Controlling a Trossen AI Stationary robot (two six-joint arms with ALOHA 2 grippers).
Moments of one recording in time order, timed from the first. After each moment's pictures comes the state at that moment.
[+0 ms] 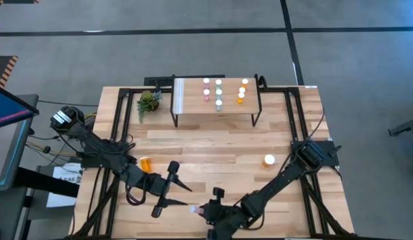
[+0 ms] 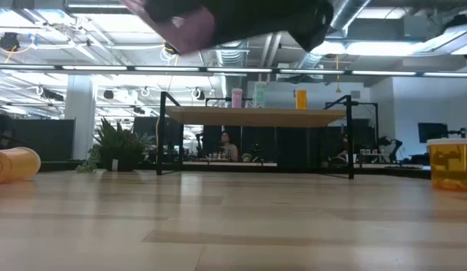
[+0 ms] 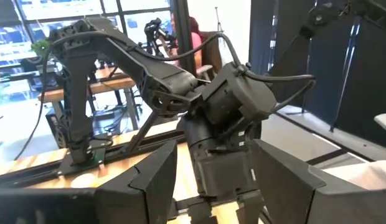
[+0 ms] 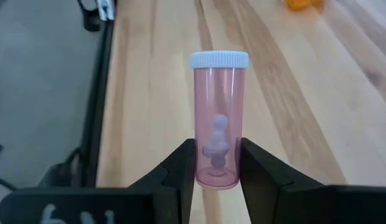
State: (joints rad) left arm -0.64 1.34 0.78 0.56 -0.30 0.10; right arm 0.66 2.14 1.58 -0.20 0.59 0.57
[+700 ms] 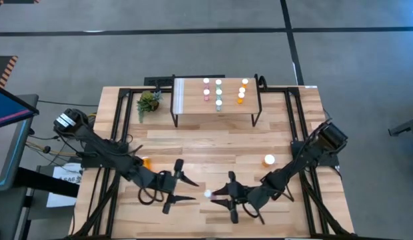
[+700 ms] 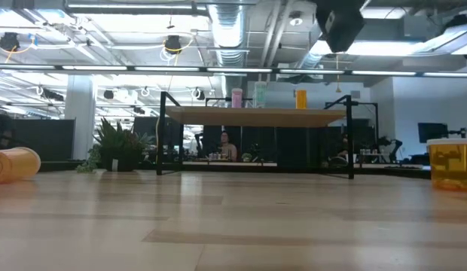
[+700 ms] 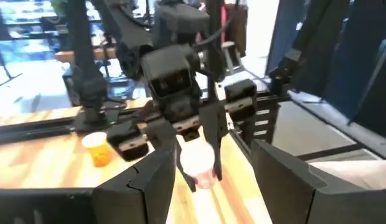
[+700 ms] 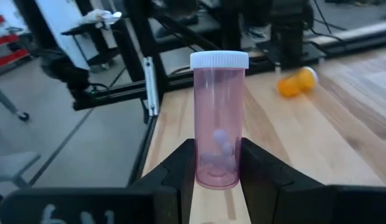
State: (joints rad) left arm -0.59 1.42 0.78 0.53 -0.35 -0.02; right arm 0.65 1.78 0.92 0.64 0.58 0.41
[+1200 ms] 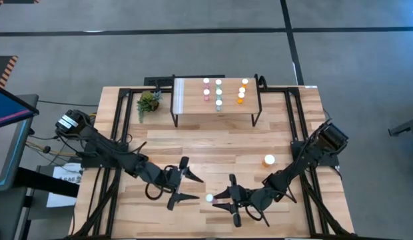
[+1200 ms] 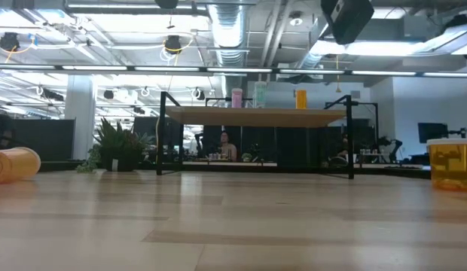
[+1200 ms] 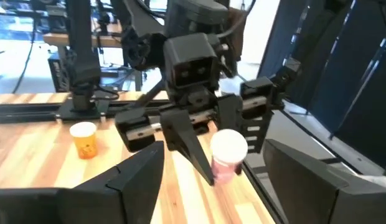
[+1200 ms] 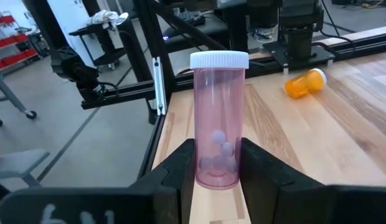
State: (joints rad) left arm -0.52 1.46 0.78 0.57 -0.25 -0.13; right arm 0.67 1.79 0.91 0.69 0.58 0.36
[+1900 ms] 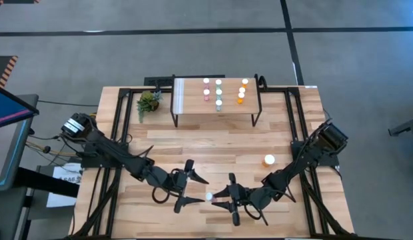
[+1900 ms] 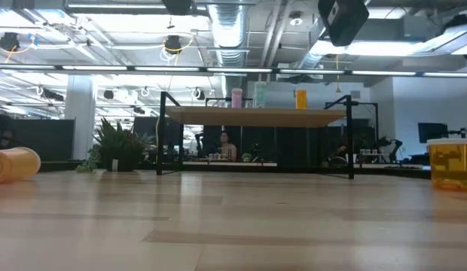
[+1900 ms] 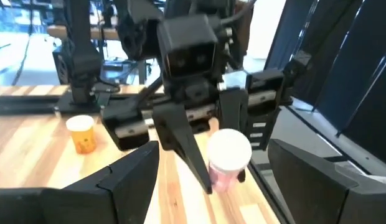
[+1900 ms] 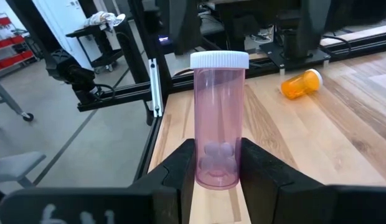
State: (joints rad) left arm -0.52 1.56 0.84 0.59 -0.27 -0.14; right arm 0.66 1.79 0.91 0.69 0.58 0.37
